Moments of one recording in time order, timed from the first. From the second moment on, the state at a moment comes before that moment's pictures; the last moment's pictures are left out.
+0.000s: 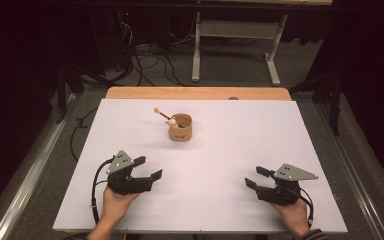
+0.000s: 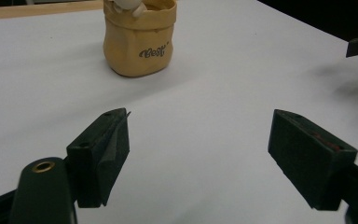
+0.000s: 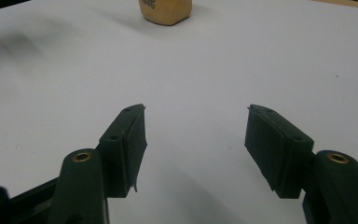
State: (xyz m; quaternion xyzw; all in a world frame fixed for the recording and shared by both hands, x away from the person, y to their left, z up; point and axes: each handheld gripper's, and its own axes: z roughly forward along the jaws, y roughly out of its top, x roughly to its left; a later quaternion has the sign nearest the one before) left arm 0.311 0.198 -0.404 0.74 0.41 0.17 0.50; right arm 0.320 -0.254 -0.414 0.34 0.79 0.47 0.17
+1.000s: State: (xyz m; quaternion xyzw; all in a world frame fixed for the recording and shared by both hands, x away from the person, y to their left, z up) left arm 0.311 0.196 -0.412 0.74 0.42 0.19 0.49; right arm 0.316 -0.256 -0.415 0.34 0.80 0.46 0.18
